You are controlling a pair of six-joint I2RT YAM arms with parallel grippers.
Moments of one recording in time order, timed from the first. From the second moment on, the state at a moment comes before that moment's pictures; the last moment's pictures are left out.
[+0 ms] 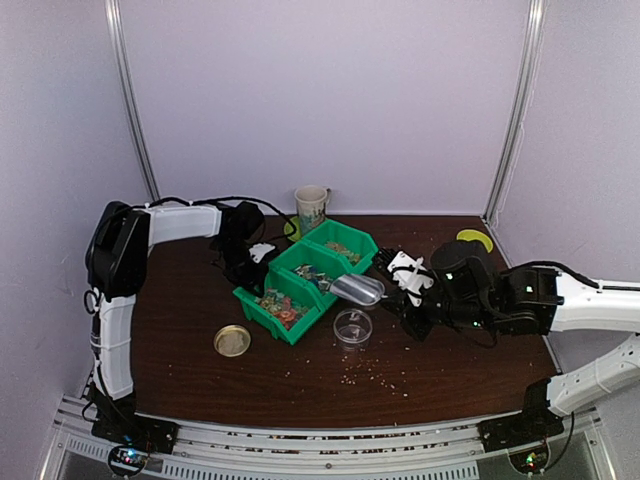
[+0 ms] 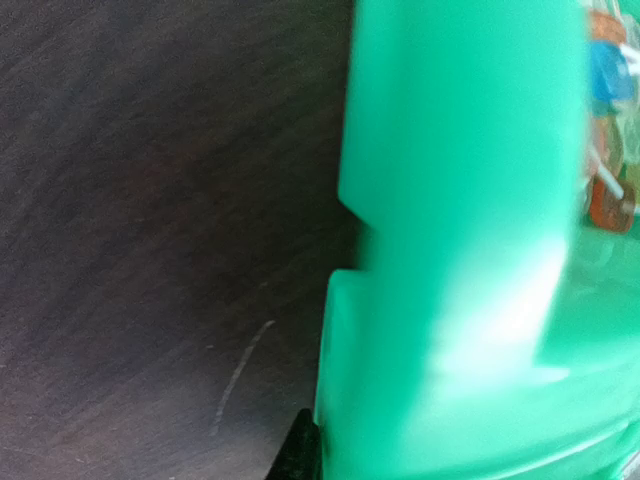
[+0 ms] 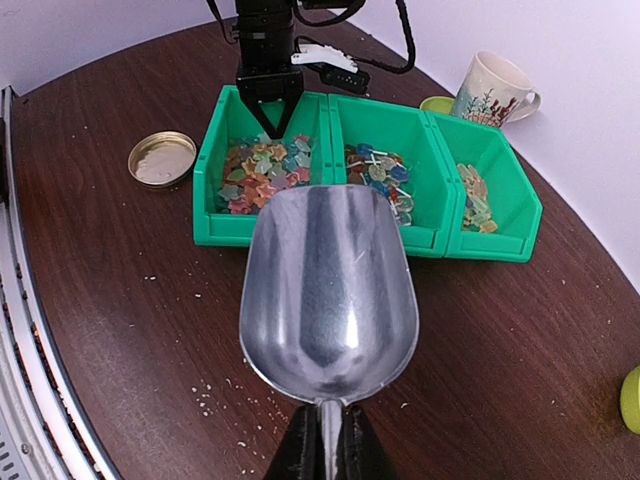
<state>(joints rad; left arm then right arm) -0.48 2.15 1.66 -0.90 0.20 0.05 1.10 1.13 0.90 -0.36 0.29 -0.01</state>
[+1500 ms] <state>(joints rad) -0.48 1.82 1.25 -0.78 0.26 -0.19 1.10 1.13 0.95 -0.46 0.27 0.00</state>
